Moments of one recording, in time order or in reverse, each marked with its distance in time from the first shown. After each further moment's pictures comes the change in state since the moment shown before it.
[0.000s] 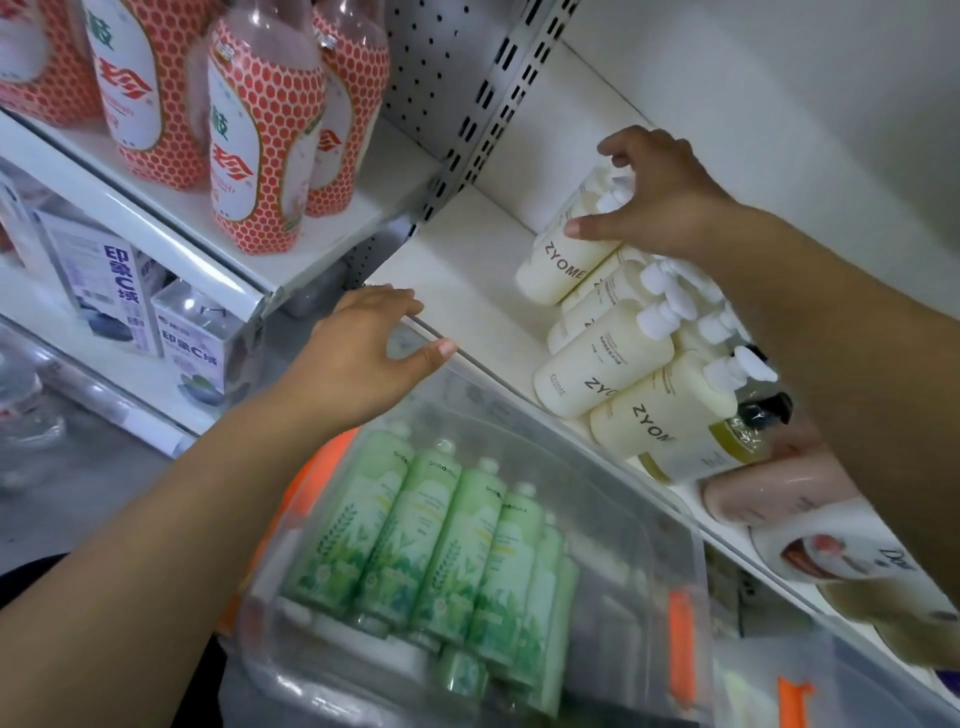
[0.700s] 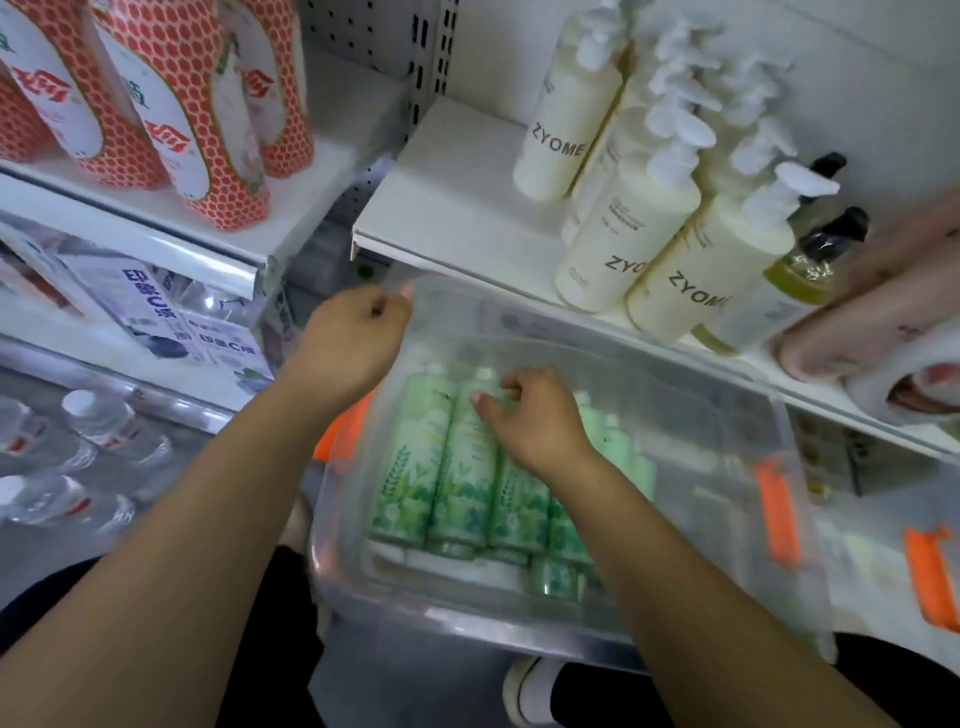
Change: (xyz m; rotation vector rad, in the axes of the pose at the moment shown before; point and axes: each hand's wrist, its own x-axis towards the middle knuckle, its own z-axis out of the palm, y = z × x) left_hand -0.020 -0.002 0.004 0.050 -0.073 -0.261; right_hand -0.194 -0.050 0.228 0.484 -0.199 0.486
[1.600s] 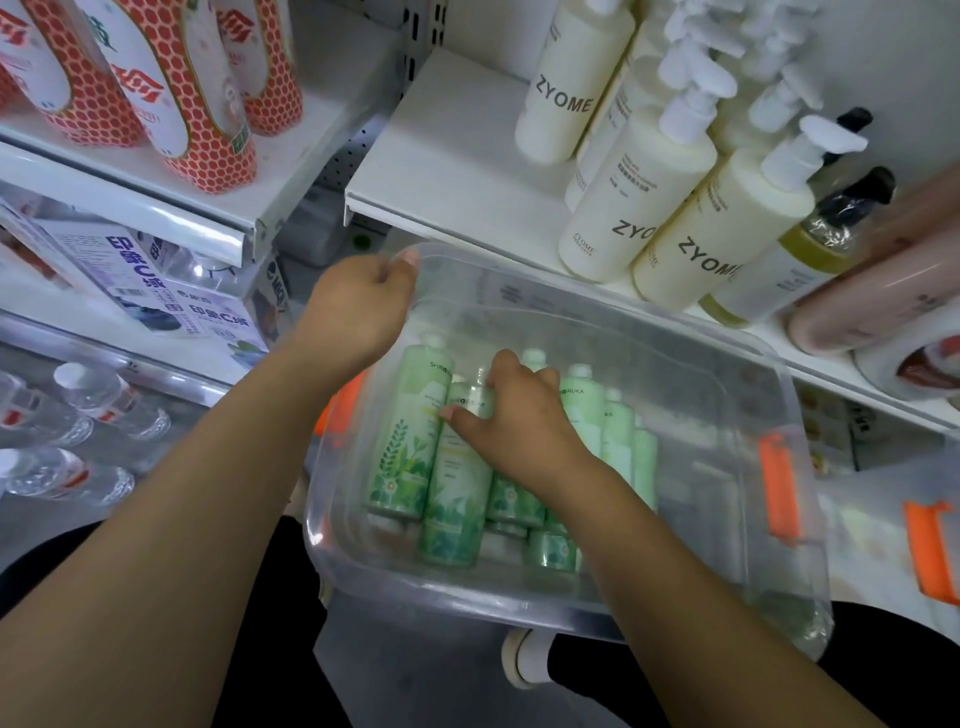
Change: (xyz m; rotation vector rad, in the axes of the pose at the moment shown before) left_hand 0.001 0.000 0.005 -0.066 -0.070 0.005; right_hand -0.035 -0.014 0.002 -0.074 -0.112 -0.119
